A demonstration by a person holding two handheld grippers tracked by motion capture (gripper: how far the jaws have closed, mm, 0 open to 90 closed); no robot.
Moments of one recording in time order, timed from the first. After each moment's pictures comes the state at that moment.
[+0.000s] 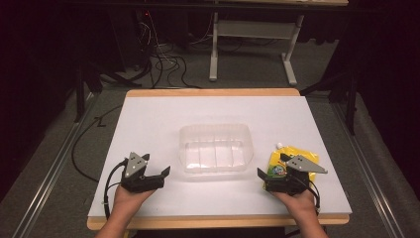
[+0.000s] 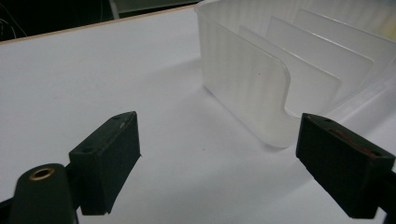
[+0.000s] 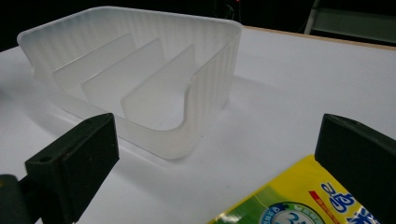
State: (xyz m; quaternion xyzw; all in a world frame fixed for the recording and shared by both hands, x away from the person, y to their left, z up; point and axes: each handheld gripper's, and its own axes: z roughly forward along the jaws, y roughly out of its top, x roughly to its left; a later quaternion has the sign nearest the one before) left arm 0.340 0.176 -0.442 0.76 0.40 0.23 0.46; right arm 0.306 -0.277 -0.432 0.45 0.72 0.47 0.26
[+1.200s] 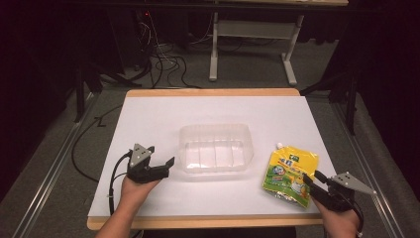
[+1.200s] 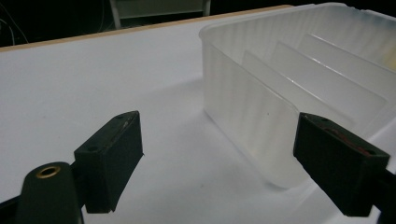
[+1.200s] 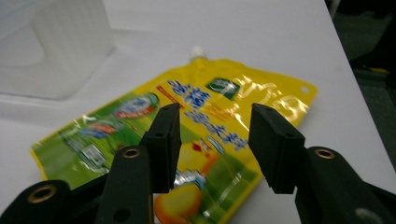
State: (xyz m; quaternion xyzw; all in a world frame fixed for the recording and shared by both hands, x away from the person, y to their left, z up) left arm 0.365 0.163 -0.438 0.74 0.41 0.22 0.48; right arm 0.253 -0.373 -0.444 0.56 0.66 0.40 0.30
